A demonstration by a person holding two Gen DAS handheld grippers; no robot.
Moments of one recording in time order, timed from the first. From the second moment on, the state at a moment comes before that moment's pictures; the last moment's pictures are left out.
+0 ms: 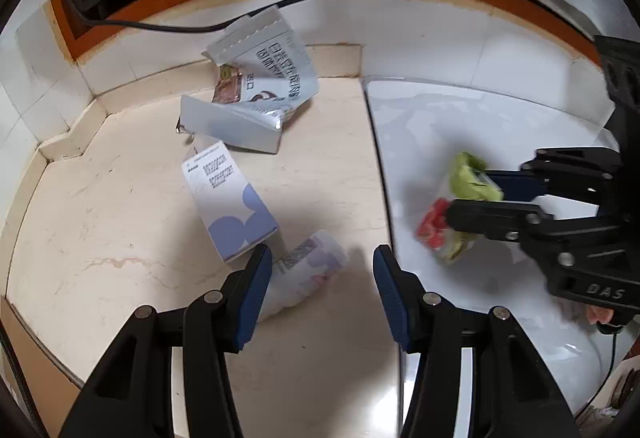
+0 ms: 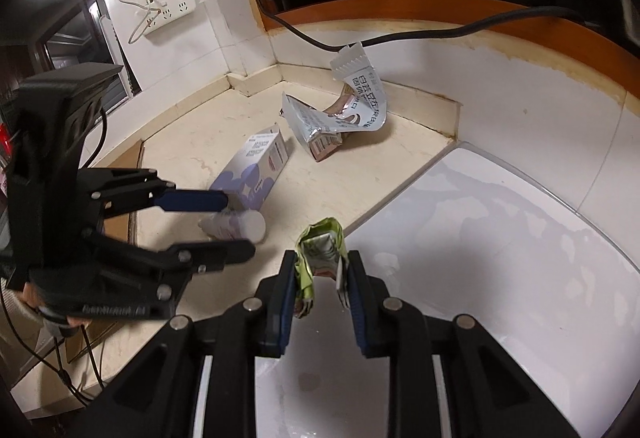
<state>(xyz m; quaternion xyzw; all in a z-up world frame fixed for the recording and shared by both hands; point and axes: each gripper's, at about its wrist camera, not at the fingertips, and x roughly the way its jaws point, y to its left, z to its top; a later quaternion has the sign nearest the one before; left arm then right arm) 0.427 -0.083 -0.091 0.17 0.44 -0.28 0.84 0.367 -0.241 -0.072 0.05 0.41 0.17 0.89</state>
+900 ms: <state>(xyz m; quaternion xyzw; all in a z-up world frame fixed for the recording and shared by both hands) 0.341 -0.070 -0.072 0.04 0.47 -0.24 0.85 0.278 -0.239 -0.034 0.07 0.40 0.19 0.90</state>
